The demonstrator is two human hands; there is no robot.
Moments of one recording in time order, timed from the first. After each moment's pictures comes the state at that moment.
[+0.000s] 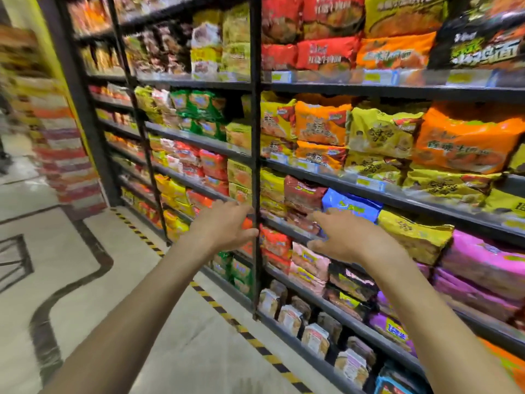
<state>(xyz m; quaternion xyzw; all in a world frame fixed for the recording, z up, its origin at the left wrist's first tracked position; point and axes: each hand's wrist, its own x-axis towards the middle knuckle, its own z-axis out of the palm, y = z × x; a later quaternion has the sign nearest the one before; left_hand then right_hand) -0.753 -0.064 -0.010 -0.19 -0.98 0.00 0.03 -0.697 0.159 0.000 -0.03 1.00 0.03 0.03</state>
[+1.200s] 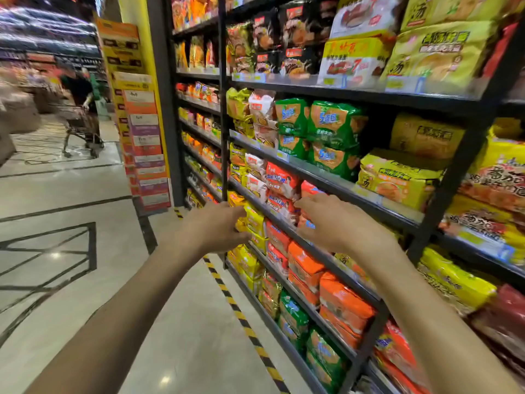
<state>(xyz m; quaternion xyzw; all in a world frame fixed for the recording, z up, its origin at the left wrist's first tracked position) -1.169 -0.418 -0.013 -0.05 -1.00 0.01 0.02 -1.186 -0.196 0.015 -0.20 0.97 0.06 -0.06</state>
